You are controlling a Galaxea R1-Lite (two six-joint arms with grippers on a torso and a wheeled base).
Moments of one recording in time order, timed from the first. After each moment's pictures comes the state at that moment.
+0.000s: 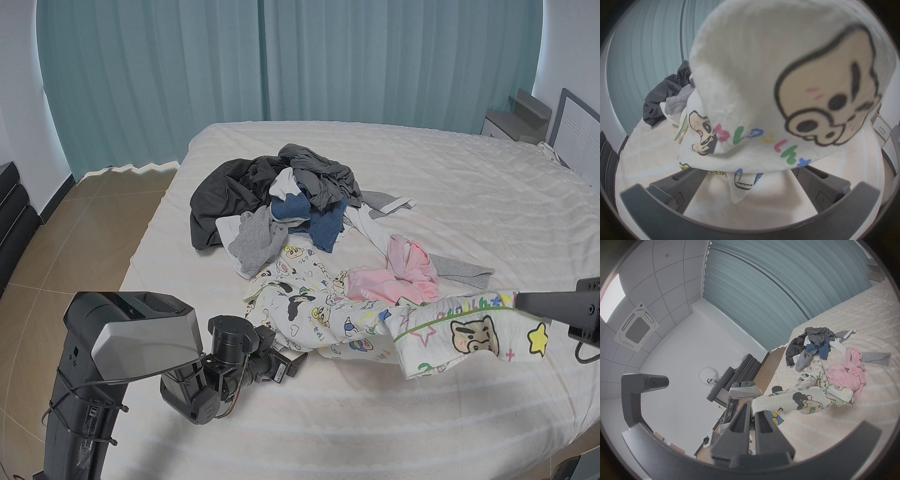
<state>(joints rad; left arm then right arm) -0.52 2.50 -0.84 -1.25 -0.01 0.15 0.66 1.01 -0.71 -0.19 0.41 0.58</state>
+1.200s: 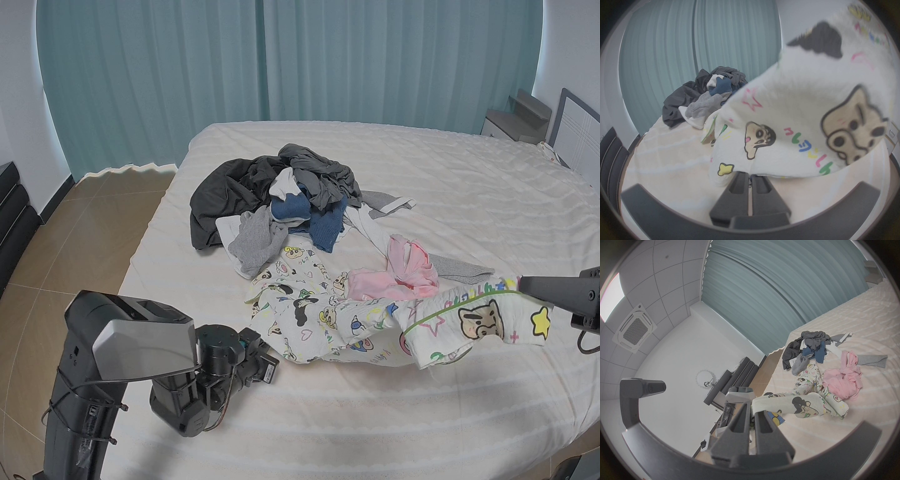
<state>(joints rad) -0.51 2.51 -0.72 -1.47 0.10 0.14 0.60 1.02 -0.72 -0.19 0.42 0.58</state>
